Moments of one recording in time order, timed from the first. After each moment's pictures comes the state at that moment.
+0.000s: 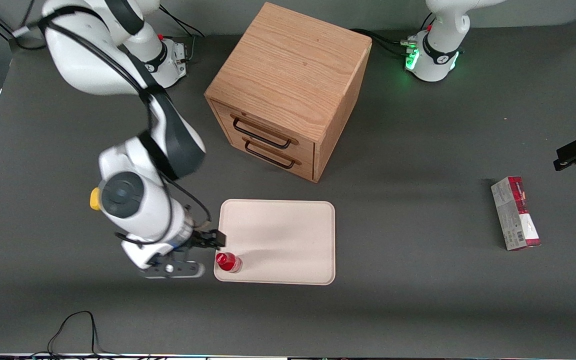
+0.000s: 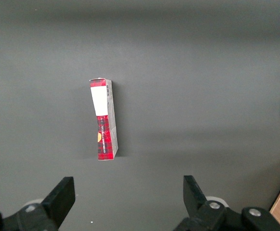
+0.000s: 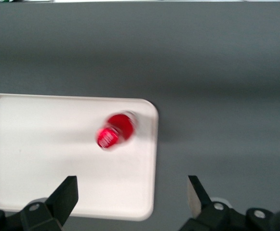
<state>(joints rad) 0.27 0.70 0.15 -1.01 -0.11 1.77 0.44</state>
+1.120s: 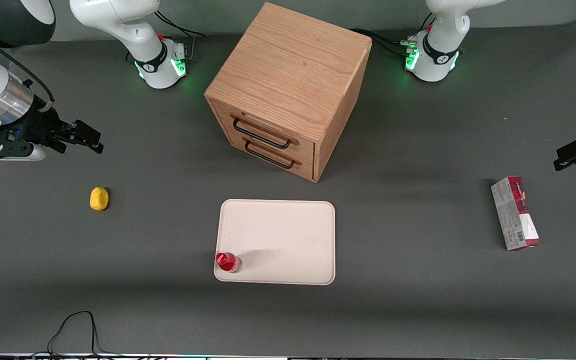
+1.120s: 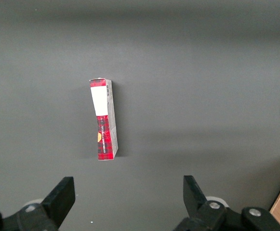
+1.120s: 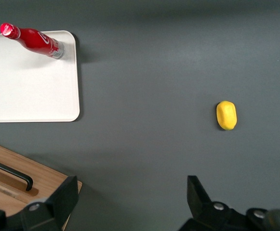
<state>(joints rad) 0.25 -0.12 -0.15 -1.83 0.03 1.74 0.17</state>
